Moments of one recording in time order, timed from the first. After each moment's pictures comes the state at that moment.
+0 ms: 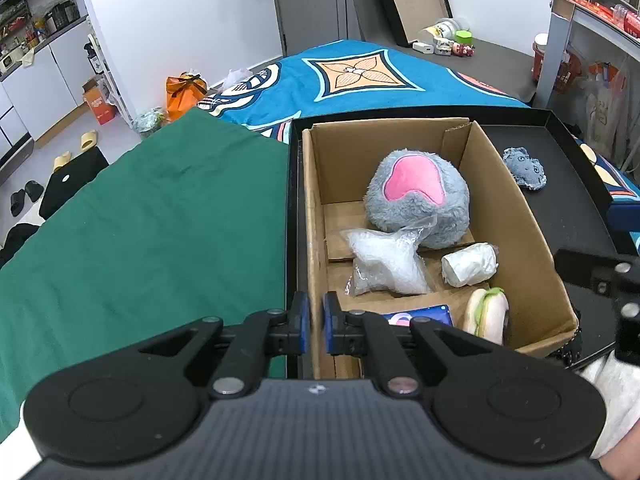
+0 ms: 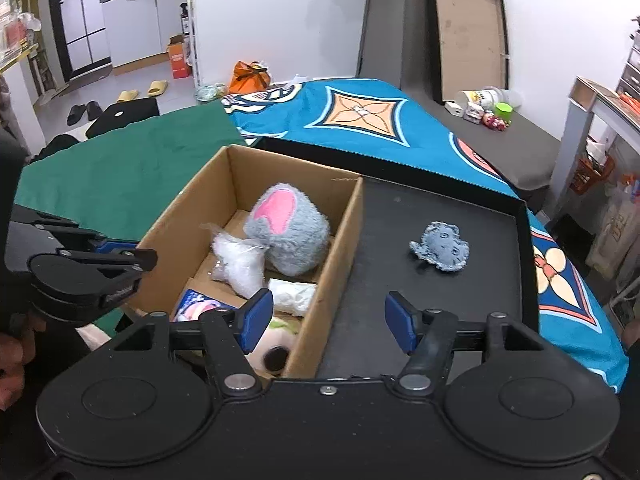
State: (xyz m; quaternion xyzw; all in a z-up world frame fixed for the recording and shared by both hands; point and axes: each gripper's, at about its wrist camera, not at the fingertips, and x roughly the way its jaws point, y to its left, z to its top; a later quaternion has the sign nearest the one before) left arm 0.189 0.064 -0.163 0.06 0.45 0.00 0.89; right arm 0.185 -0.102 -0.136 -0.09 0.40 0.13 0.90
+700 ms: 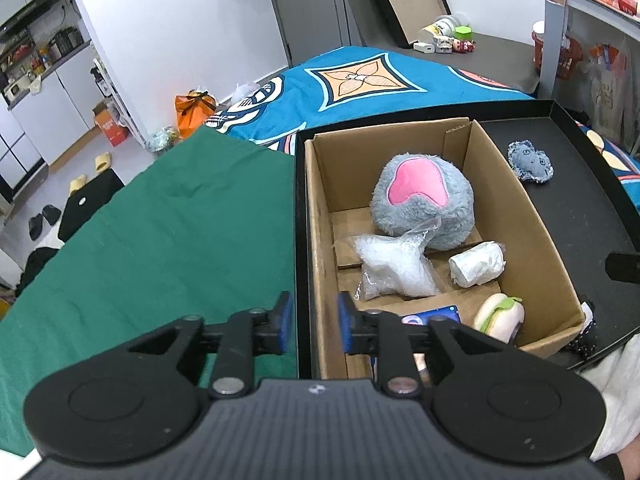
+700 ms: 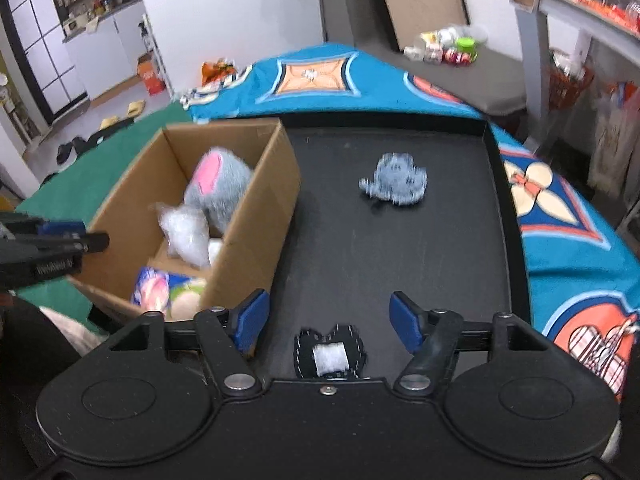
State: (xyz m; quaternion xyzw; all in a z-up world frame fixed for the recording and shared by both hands) left arm 0.187 0.050 -0.160 0.11 0.44 0.01 0.89; right arm 0.188 -0.176 -0.175 0.00 0.45 0.11 0.89
